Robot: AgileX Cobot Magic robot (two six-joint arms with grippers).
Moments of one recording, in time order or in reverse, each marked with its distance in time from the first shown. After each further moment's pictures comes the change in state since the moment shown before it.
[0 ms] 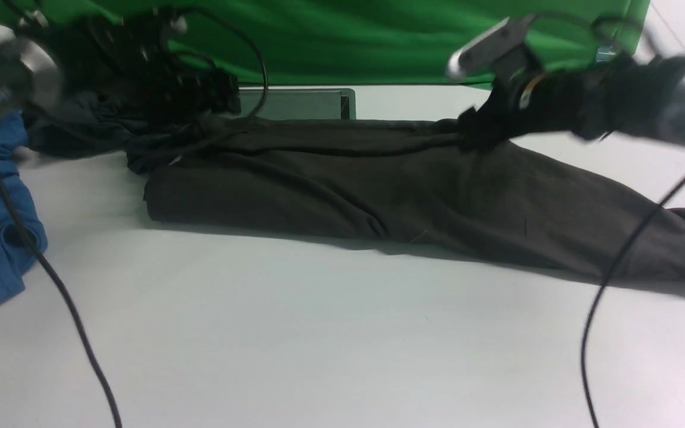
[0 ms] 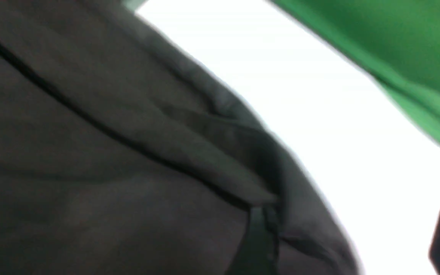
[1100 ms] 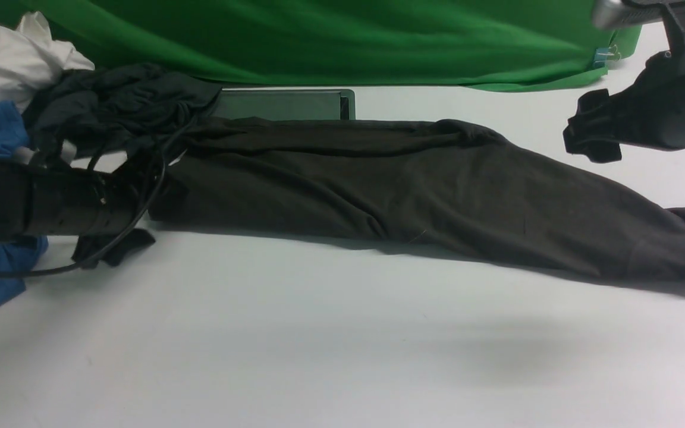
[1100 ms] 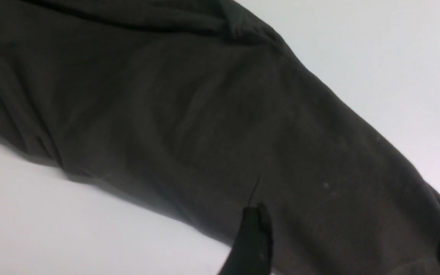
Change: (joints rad) right arm 0.000 -0.542 0.301 0.009 0.437 0.339; left arm 0.110 -0.301 0.861 -1.009 -0.326 0.348
